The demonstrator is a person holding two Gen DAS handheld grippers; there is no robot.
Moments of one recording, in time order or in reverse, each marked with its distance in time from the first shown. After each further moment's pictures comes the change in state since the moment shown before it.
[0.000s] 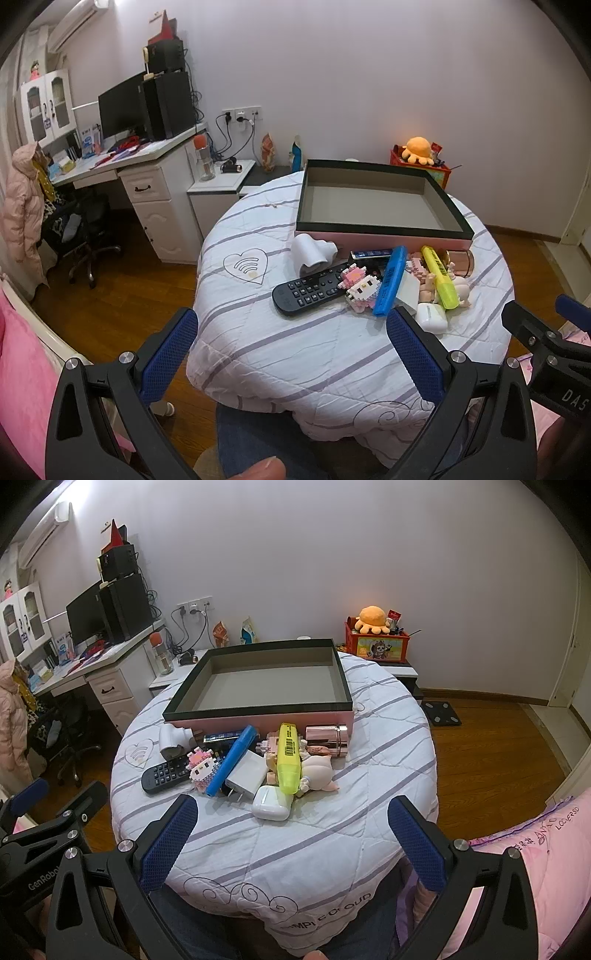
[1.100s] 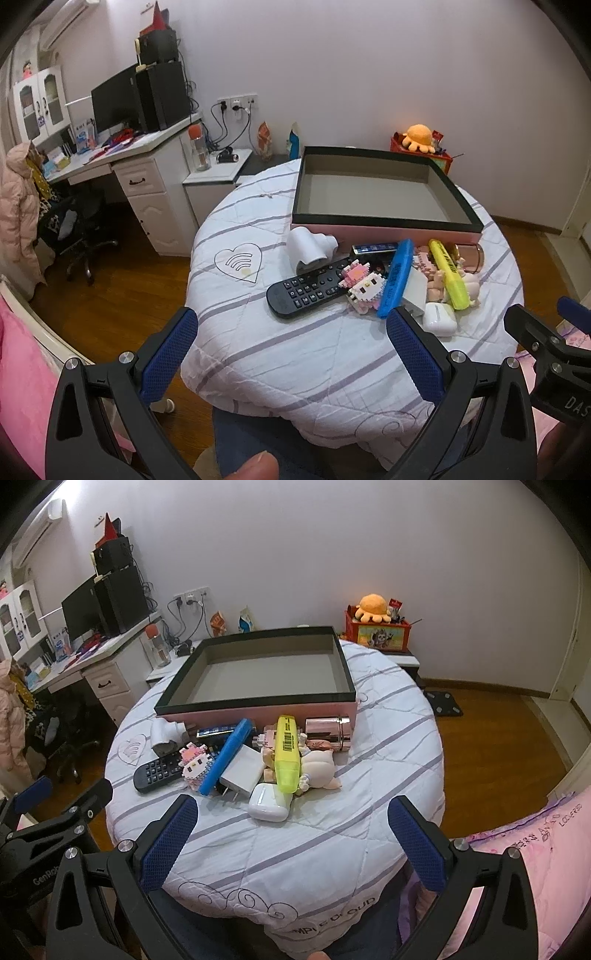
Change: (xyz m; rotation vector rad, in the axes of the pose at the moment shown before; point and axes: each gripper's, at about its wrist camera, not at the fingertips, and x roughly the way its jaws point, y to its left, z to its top) left arm 0.029 -0.002 0.005 0.005 0.054 -0.005; right arm 0.023 -0.004 0.006 0.012 0.052 0.008
